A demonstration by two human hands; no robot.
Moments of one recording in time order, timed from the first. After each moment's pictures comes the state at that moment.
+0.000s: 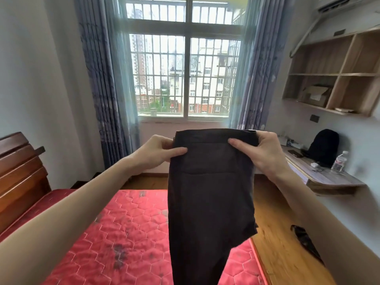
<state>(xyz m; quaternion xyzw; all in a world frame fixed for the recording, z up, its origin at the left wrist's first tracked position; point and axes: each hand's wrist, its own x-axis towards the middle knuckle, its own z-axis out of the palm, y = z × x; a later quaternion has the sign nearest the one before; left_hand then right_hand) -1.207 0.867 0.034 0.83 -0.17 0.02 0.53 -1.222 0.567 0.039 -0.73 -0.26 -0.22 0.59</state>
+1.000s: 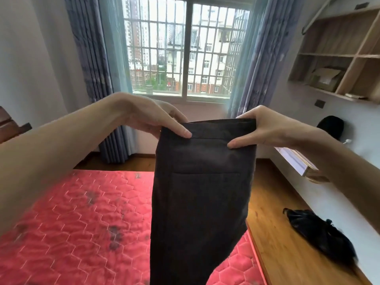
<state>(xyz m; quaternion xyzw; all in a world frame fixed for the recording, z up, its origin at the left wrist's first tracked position) -1.147 0.888 0.099 0.84 -0.20 -0.30 0.39 -1.149 0.566 0.080 -0.86 -0.34 0.08 0.37</state>
